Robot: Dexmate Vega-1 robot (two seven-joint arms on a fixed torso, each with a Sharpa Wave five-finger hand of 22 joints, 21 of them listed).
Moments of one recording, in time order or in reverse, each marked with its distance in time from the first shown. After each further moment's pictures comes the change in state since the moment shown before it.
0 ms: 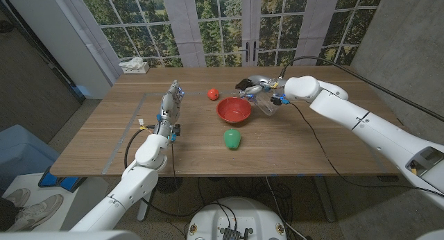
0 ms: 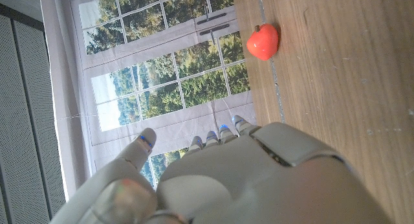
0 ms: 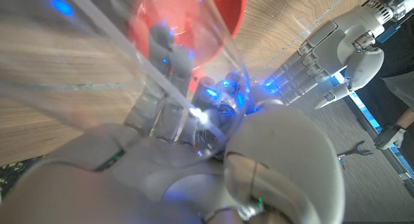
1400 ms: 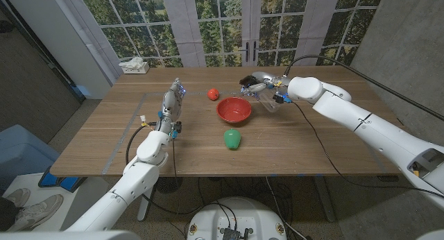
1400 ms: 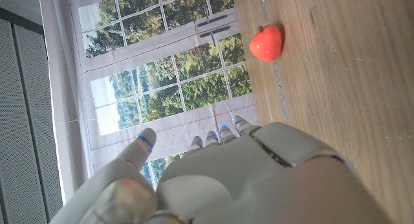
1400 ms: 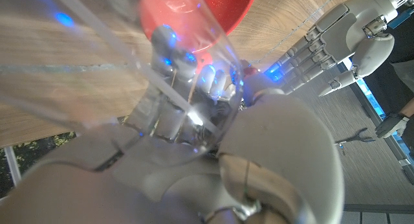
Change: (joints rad) left arm -0.039 -0.003 0.013 0.019 -0.001 0.022 -0.011; left_hand 0.000 0.000 0.000 0.000 0.000 0.000 0.000 0.000 0.000 0.000 0.000 0.000 0.000 0.000 0.000 0.000 0.000 0.000 0.000 -0.008 0.000; right arm -0.025 -0.007 0.028 0.027 -0.003 0.057 -0.083; right_hand 0.184 -0.077 -0.173 -0.040 -0.332 -0.057 0.046 -0.411 -0.591 -0.209 0.046 -0.289 -0.392 -0.060 -0.078 0.019 0.000 -0.050 -0.090 -0.002 -0.040
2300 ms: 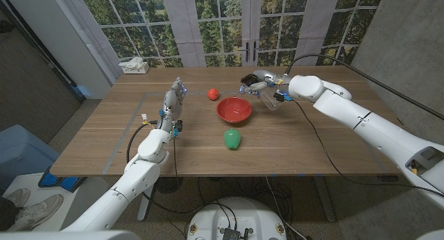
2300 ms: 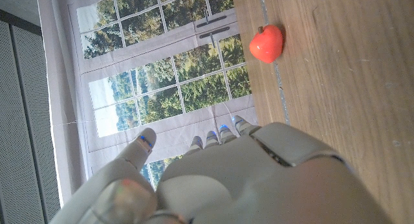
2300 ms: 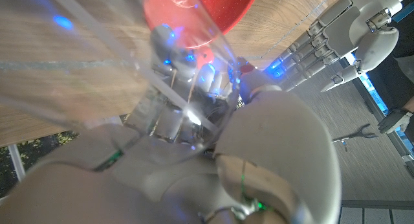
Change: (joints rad) left arm -0.015 -0.003 0.006 0.009 0.000 0.009 -0.001; left_hand 0.000 0.000 0.000 0.000 0.000 0.000 0.000 0.000 0.000 0.000 0.000 0.000 0.000 0.000 0.000 0.000 0.000 0.000 0.000 0.000 0.000; right arm 0.013 0.011 0.004 0.032 0.007 0.015 -0.001; right_hand 0.012 0.015 -0.004 0.012 -0.031 0.014 0.008 -0.161 -0.119 0.027 0.002 0.004 0.017 -0.004 -0.003 0.000 0.000 0.000 0.000 -0.010 0.009
